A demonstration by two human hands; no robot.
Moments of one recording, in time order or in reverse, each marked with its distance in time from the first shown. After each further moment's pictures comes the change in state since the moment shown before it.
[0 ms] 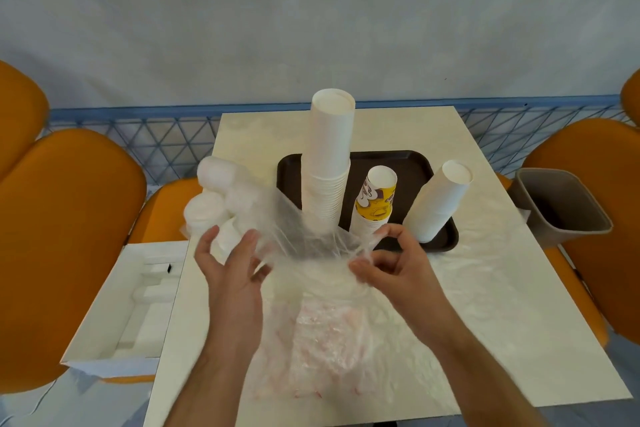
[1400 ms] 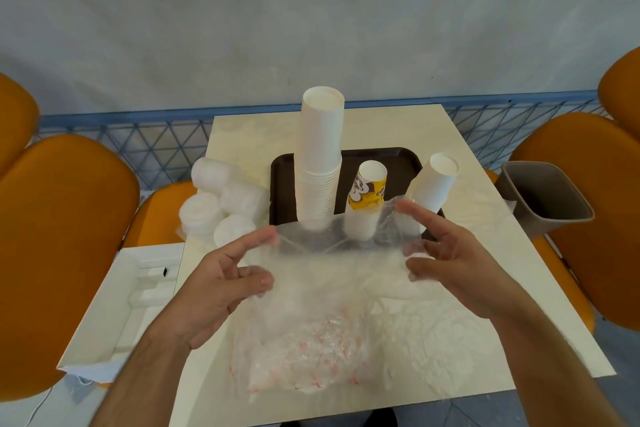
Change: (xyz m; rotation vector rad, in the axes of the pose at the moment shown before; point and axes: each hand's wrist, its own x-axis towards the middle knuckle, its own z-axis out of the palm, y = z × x) left_hand 0.014 0.030 -0.043 0.440 -0.595 -0.170; right_hand -0.008 -0.022 -0.072 -0.137 -0.133 -0.004
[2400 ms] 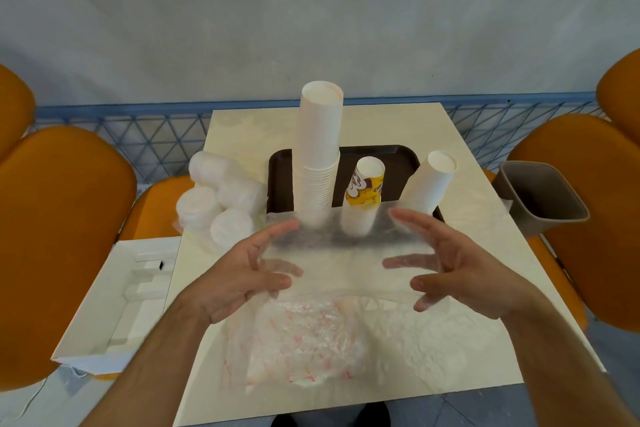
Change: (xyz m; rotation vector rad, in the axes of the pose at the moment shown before) left_hand 0.030 -0.018 0.010 -0.076 -0.249 -0.042; right_hand -0.010 -0.003 -0.016 0.046 -0.273 0.098
